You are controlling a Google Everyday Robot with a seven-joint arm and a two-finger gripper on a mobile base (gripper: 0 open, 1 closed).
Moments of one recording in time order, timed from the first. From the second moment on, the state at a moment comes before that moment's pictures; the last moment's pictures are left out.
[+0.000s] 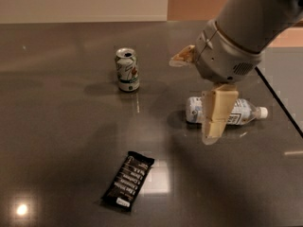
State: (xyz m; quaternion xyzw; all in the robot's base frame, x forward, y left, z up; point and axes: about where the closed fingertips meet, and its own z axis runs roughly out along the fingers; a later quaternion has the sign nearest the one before) arm 0.425 -0.075 0.948 -0.79 0.59 0.07 0.17
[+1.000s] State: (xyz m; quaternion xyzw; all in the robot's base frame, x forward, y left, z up) arm 0.381 -0.017 0.894 -0.87 0.46 0.10 0.15
